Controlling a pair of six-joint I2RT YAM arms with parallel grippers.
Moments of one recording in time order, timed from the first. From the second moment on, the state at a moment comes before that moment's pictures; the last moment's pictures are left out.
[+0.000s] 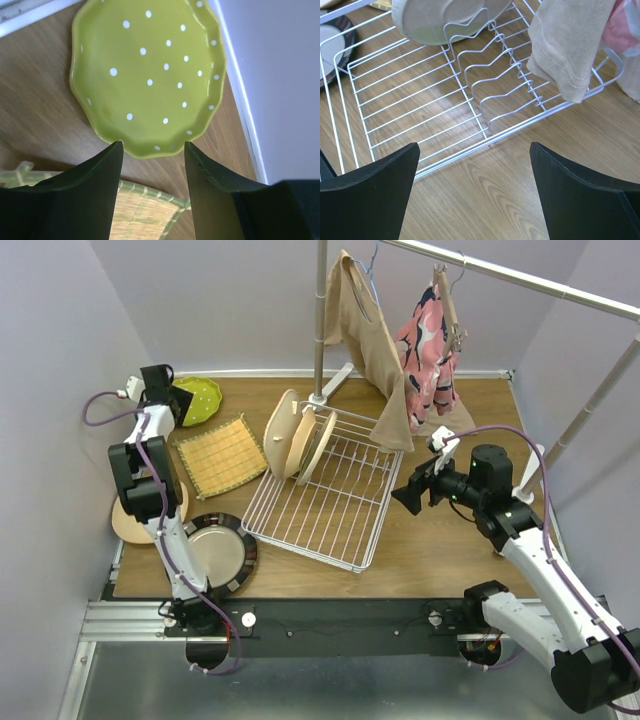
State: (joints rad) left arm 0.28 2.07 1.59 -0.17 -0.04 -0.95; right arm 0.29 0.87 0.71 -0.26 -0.51 -0.13
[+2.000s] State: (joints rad) left arm 0.25 2.11 1.57 -0.23 -0.06 -1.08; right arm 0.27 0.81 0.71 -0.23 -0.48 -0.15
